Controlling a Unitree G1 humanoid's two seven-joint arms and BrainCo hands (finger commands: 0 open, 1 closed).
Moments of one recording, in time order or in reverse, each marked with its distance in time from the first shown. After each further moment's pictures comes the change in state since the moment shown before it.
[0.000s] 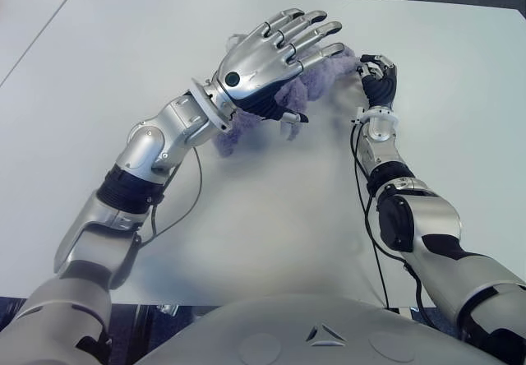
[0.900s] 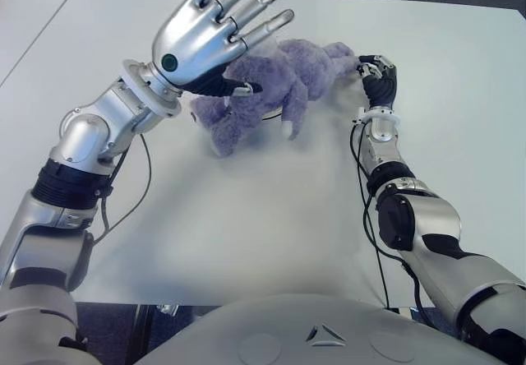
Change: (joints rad) left arm 0.013 0.224 0.106 0.022 0.092 0.004 0.293; right arm -0.001 0.005 -0.050 0.000 0.005 -0.005 0.082
